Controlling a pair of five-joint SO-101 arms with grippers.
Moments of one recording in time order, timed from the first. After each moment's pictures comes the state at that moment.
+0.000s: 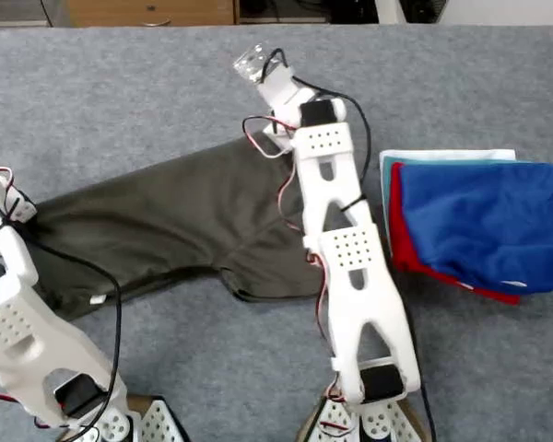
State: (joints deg) left arm -40.3 27.2 -2.8 60.3 -1.1; right arm -14.9 79.3 -87.2 74.3 26.9
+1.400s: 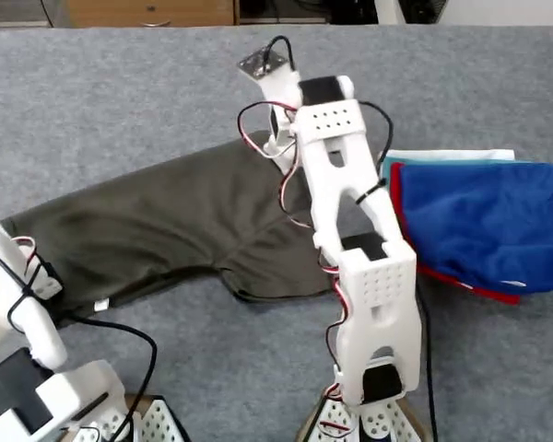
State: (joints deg) left arm -44.5 -12.4 44.1 61.7 -11.8; right arm -17.1 40.1 -38.5 88.2 16.3
